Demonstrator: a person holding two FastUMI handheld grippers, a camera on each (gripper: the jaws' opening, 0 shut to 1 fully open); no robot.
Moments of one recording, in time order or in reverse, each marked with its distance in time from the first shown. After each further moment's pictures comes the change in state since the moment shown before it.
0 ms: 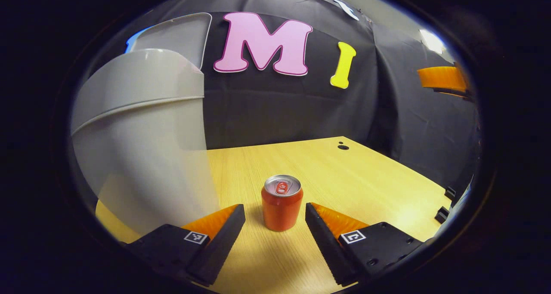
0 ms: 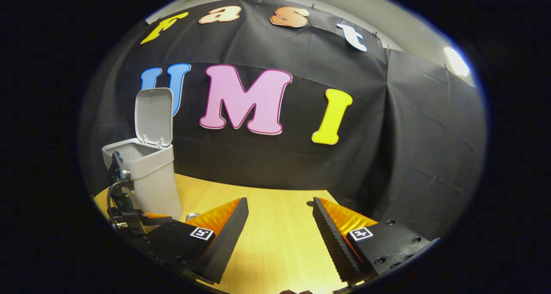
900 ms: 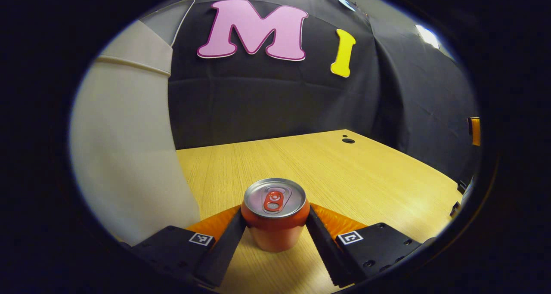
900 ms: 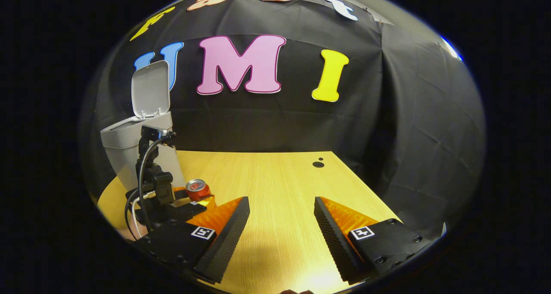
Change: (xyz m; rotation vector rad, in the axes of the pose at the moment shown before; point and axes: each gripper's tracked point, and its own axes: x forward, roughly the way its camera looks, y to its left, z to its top) left arm 0.064 -0.008 -0.009 0.021 0.009 -0.020; right arm -0.009 0.010 -0.082 0.071 0.188 0.009
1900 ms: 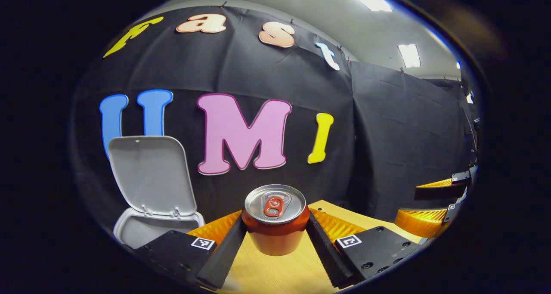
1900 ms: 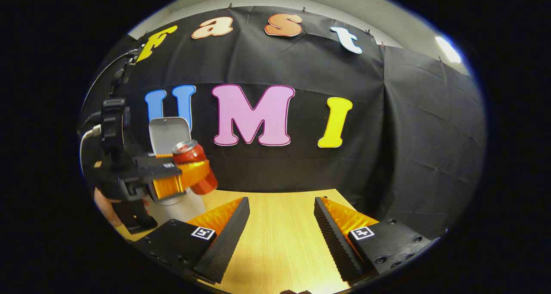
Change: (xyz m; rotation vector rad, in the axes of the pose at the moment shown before) left arm -0.177 0.025 0.289 0.044 -0.401 -0.045; right arm -0.085 0.034 0.141 0.000 -0.209 0.059
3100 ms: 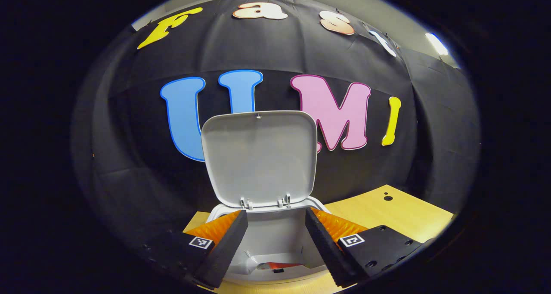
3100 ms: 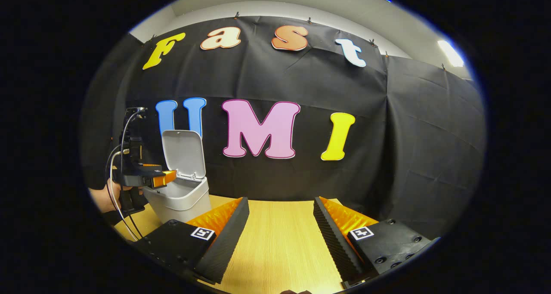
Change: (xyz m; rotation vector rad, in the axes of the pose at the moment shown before) left arm -0.037 0.181 -0.054 0.020 0.135 0.329; right arm -0.030 -0.001 0.036 -0.029 -0.067 0.049
